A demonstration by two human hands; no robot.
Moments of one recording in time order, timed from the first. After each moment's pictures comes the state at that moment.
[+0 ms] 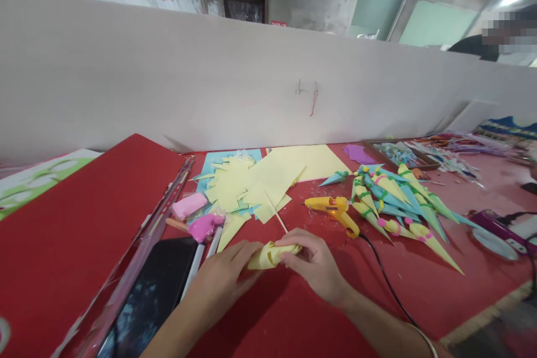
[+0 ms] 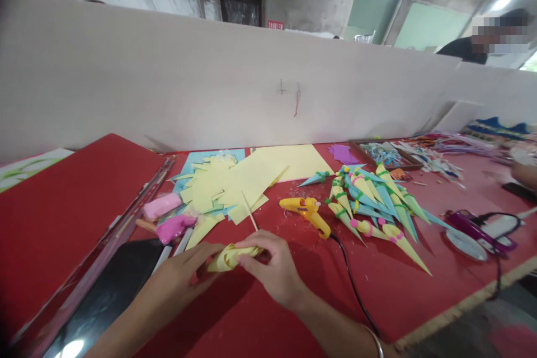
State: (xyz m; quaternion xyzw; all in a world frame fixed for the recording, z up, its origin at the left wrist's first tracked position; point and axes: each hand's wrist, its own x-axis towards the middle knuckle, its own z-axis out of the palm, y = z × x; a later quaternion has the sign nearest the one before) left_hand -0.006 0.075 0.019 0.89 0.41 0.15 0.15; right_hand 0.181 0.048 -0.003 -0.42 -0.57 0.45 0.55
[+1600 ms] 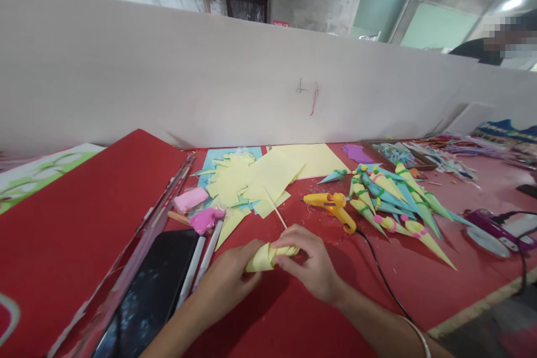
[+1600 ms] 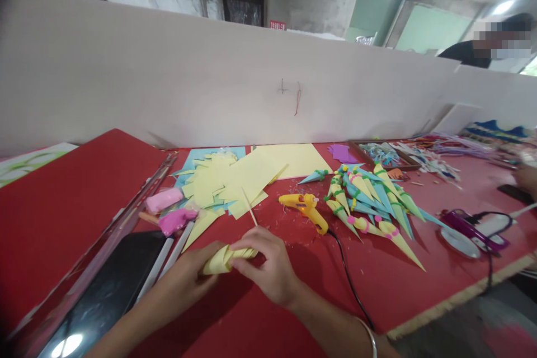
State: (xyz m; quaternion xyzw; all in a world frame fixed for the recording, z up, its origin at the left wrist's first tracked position) left_hand 0.008 0.065 0.020 0.84 0.43 0.14 0.31; right_hand 0.182 0.042 0.004 -0.40 -0.68 0.32 0.52
